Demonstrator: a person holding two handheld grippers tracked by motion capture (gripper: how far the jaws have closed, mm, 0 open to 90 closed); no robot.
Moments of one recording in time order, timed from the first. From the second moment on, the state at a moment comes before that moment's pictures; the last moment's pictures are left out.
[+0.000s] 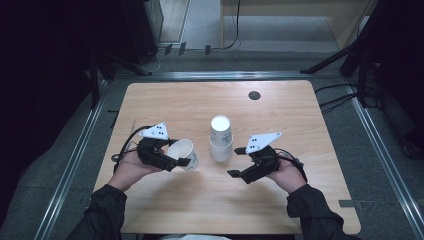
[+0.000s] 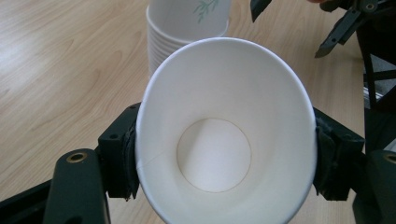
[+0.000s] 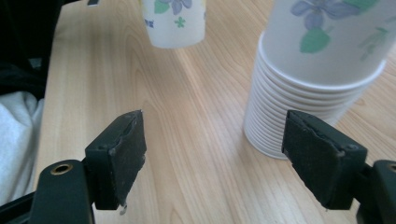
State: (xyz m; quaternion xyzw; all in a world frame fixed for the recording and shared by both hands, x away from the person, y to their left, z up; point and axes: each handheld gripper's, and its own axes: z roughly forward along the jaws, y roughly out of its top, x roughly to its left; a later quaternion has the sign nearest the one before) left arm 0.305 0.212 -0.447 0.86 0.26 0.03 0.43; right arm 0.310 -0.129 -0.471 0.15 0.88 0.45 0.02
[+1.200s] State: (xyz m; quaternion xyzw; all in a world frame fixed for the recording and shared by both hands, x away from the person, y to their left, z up) left arm 0.317 0.297 -0.469 0.82 0.40 0.11 0.38; right arm 0.332 -0.126 -0.468 0.17 0.88 0.43 0.04
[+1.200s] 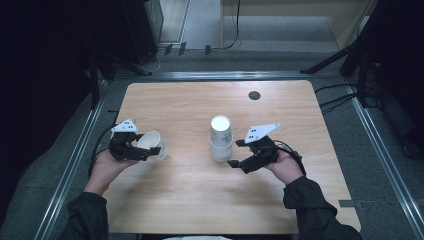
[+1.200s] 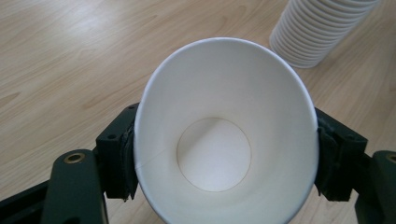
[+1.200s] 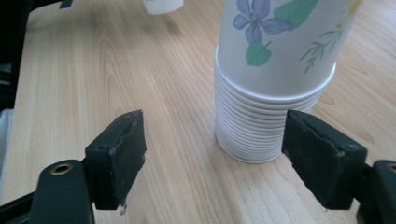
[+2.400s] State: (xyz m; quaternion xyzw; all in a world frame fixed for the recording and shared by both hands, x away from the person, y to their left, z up) left arm 0.350 0.304 -0.487 0.81 0.47 0.11 0.33; right arm 0.317 -0.129 -0.474 0.17 0.89 0.42 0.05
